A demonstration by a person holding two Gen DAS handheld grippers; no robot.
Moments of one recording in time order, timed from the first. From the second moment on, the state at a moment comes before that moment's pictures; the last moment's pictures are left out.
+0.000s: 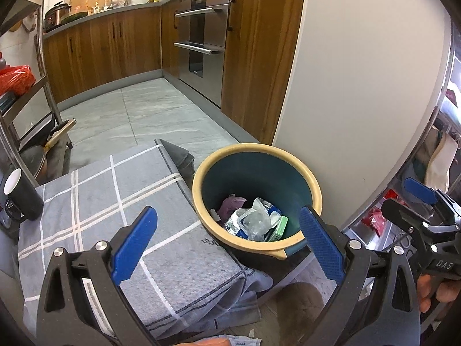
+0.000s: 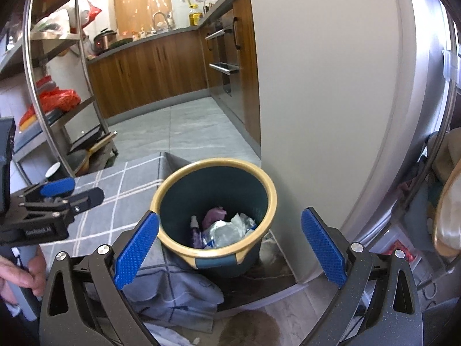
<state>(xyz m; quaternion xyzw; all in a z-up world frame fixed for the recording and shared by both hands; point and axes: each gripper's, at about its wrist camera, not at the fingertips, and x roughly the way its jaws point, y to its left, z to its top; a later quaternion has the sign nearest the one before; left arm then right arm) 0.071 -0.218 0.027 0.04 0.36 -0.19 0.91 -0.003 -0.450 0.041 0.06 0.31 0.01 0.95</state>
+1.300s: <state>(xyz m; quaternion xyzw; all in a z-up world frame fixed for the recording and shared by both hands) 0.072 -0.224 0.024 0.04 0.36 -0.18 0.91 -0.005 -0.448 0.042 0.07 0.32 0.01 0.95</state>
